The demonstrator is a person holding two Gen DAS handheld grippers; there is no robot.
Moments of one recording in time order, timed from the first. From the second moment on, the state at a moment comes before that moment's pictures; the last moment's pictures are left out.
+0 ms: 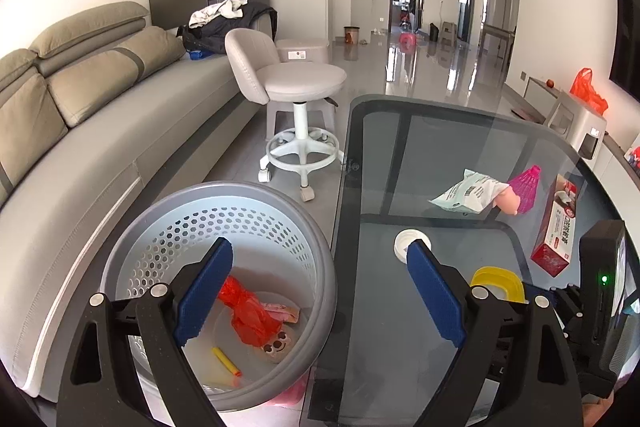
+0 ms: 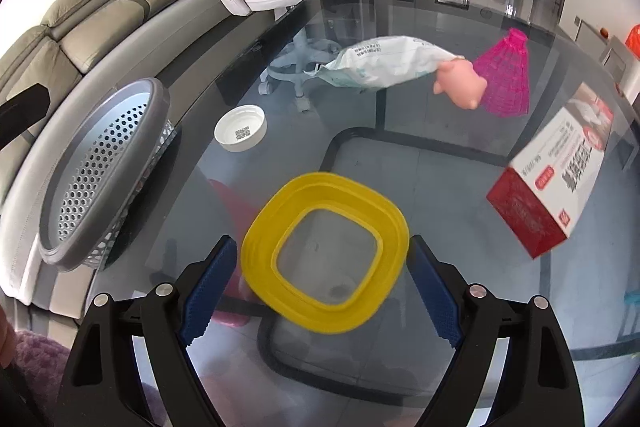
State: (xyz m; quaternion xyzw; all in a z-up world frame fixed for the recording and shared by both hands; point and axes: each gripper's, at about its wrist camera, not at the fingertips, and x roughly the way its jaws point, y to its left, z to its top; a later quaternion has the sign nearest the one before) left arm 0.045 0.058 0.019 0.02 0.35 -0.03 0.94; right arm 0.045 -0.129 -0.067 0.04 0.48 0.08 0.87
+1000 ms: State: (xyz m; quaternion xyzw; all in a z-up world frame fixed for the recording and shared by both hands) left arm 0.088 0.000 -0.034 0.03 0.40 -0.07 0.91; right arm 0.026 -0.184 -0.022 0.09 0.42 0.06 0.90
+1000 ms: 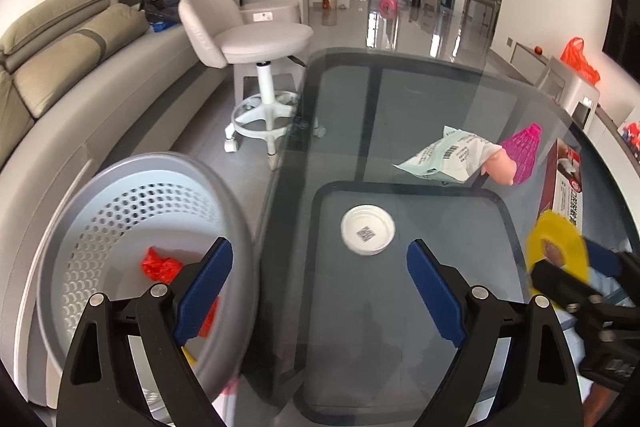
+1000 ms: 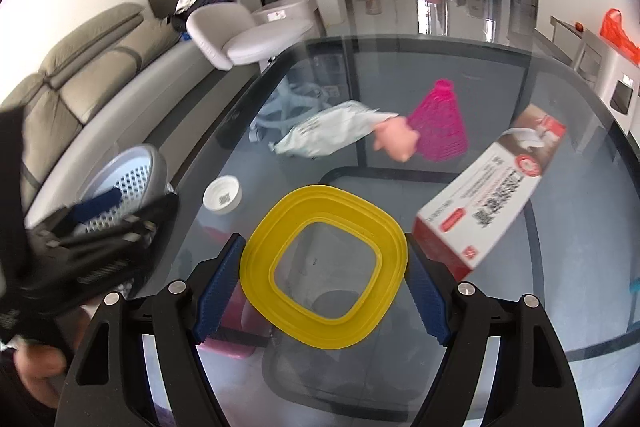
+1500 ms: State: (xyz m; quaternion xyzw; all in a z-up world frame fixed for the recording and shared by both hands) left arm 0.126 -0.031 -0.068 0.05 0.44 -0.07 0.90; right arm 0.019 -0.212 0.001 0.13 0.39 0.07 0.91
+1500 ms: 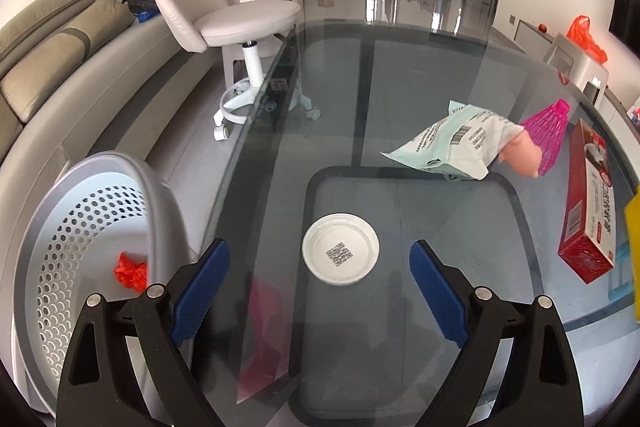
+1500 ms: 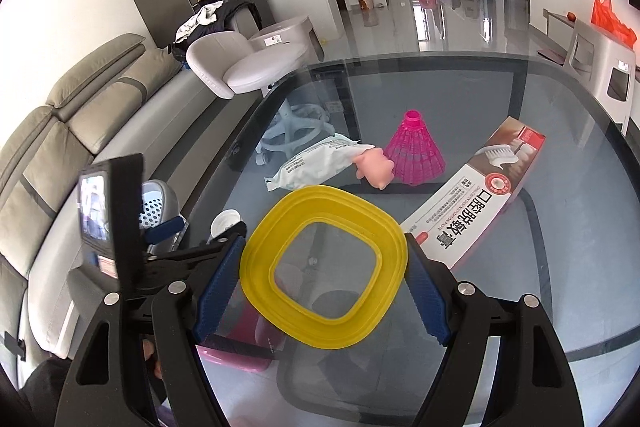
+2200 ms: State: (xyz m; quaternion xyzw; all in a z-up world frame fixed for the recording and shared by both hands) left arm 0.111 -0.031 -0.057 0.06 0.43 -0.09 0.89; right arm 0.022 -0.203 -0.001 0.13 0.40 0.08 0.90
